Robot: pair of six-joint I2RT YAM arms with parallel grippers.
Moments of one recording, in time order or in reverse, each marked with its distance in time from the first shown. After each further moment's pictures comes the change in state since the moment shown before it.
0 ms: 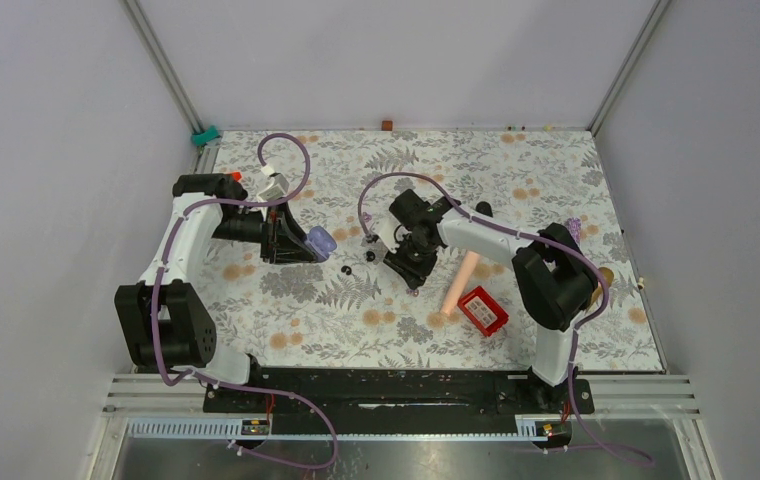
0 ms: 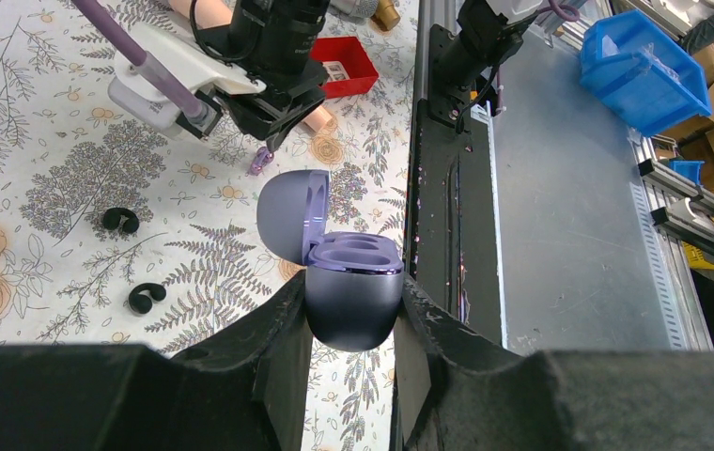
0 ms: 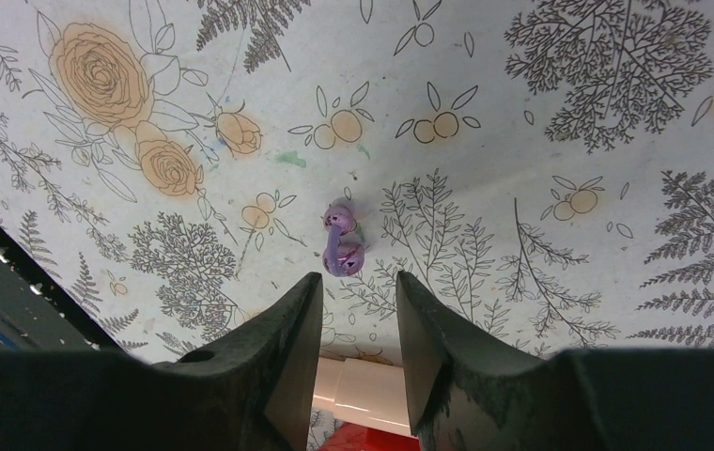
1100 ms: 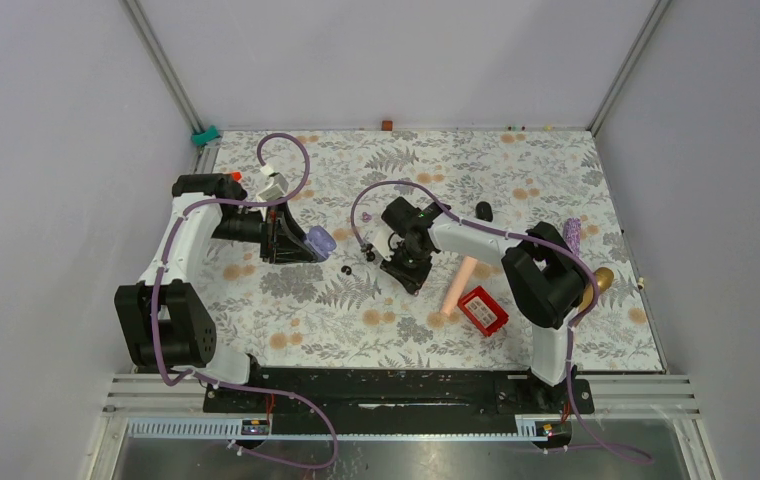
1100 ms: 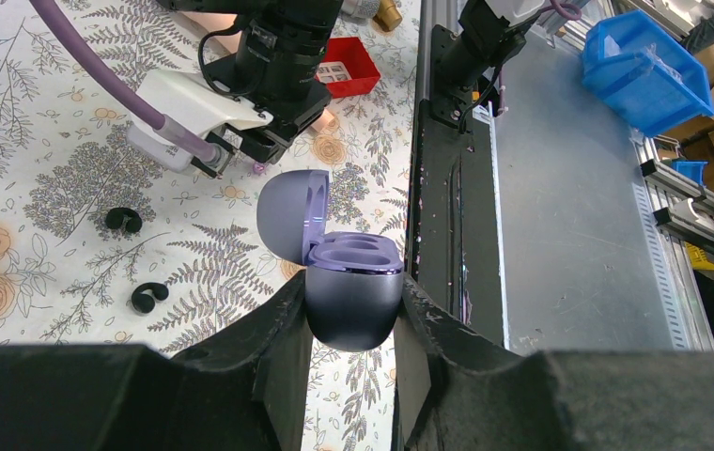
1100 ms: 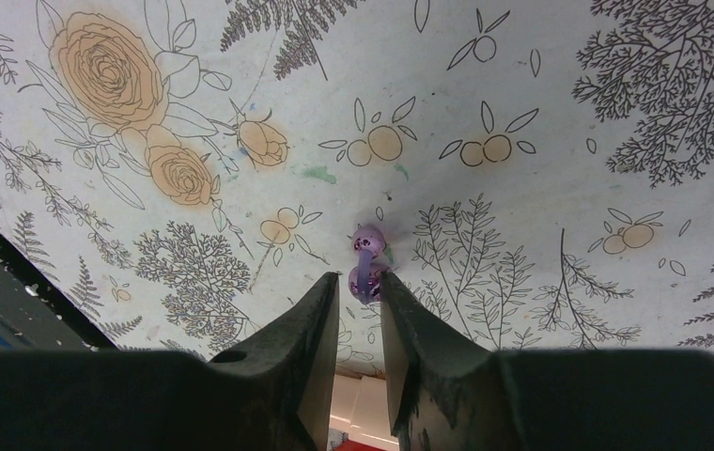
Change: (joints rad) left arm 0.004 0.000 0.000 0.000 0.000 0.004; right arm 0.040 0.043 0.006 -0.005 0.010 -0.008
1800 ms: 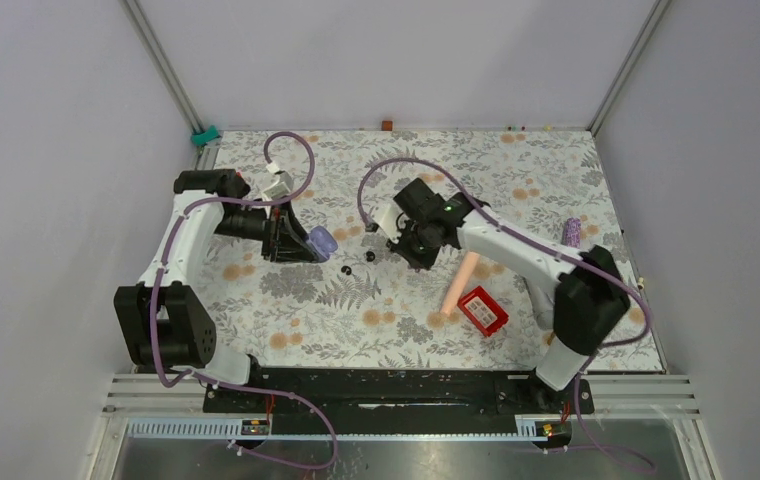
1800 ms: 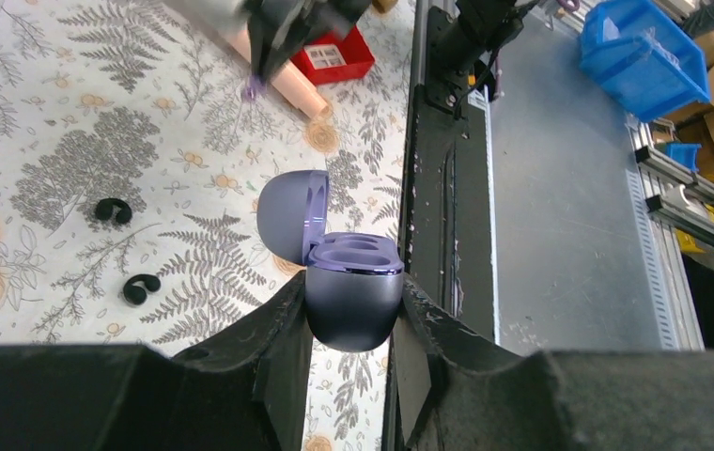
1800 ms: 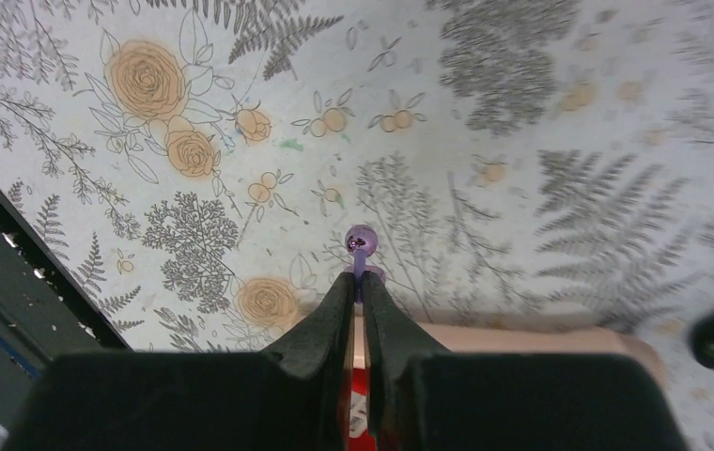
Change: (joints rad) left arm -0.019 0.000 0.024 0.000 -0.026 -0.040; right arm 0.002 -0.178 0.008 -0.013 0.072 -0.022
